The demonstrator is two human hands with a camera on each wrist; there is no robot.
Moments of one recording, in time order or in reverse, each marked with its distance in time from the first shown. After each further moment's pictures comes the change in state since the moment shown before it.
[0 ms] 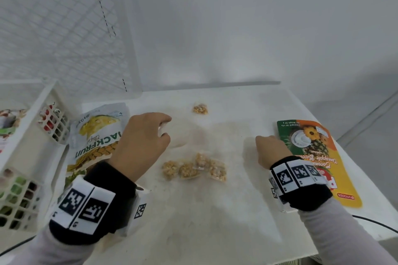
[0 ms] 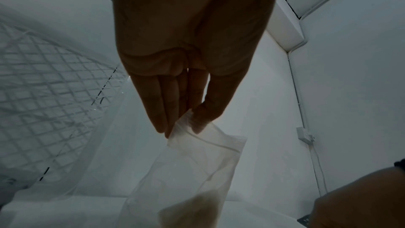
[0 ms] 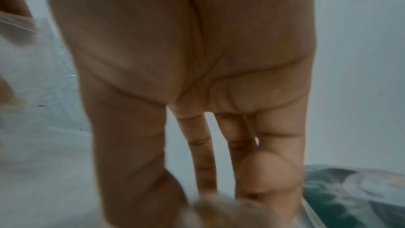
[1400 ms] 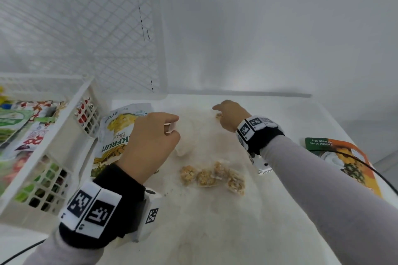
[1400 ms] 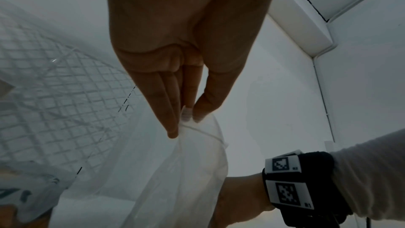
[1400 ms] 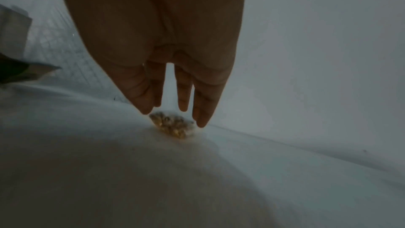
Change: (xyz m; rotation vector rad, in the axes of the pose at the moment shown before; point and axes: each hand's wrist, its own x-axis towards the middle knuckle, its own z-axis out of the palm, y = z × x) left_hand -0.003 -0.017 -0.010 -0.211 0.140 -0.204; right_hand 0.112 -0.115 -0.049 0.089 0.151 -0.502
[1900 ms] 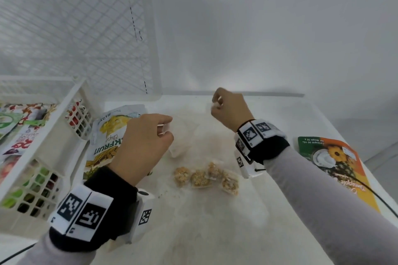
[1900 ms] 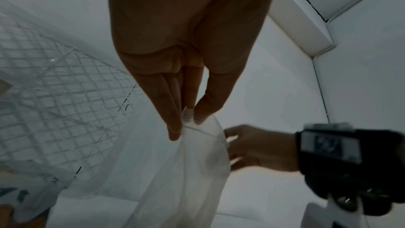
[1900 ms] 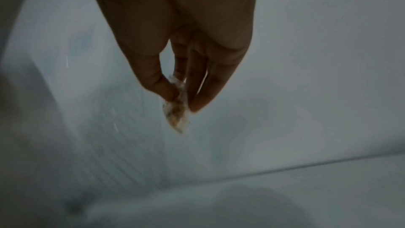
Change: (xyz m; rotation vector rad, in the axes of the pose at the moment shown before) left_hand 0.001 0.004 0.001 0.001 -0.007 -0.013; right_hand -0.037 -0.011 -0.021 0.376 0.427 -0.004
